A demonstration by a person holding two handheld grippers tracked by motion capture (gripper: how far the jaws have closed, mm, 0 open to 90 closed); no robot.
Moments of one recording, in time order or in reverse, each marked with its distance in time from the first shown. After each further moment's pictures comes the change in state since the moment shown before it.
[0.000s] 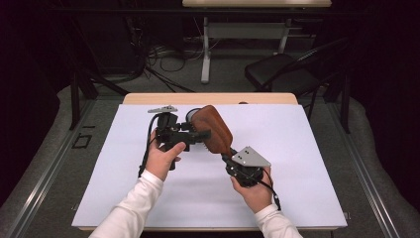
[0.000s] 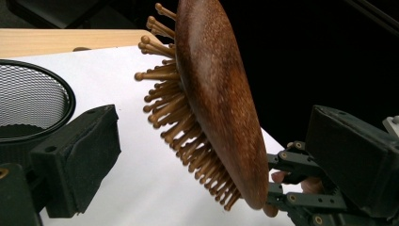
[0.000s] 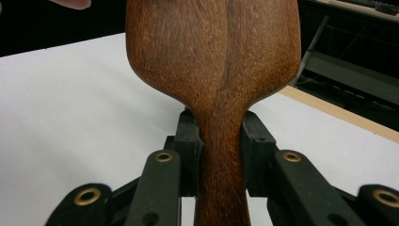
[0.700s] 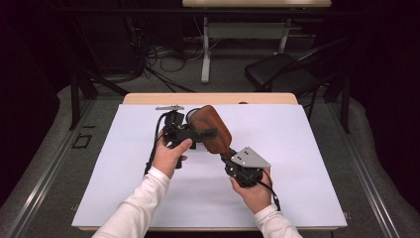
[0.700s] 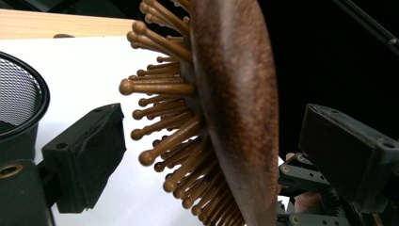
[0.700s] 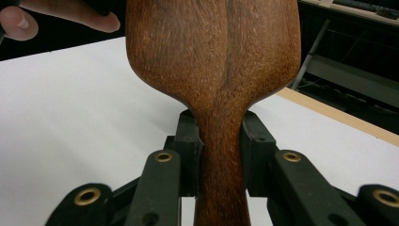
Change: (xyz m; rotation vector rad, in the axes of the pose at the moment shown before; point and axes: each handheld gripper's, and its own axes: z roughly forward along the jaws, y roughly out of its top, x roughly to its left) left arm 0.004 0.001 0.020 0.021 -0.049 -0.065; right arm 0.002 0.001 -0.001 -0.013 0.007 -0.004
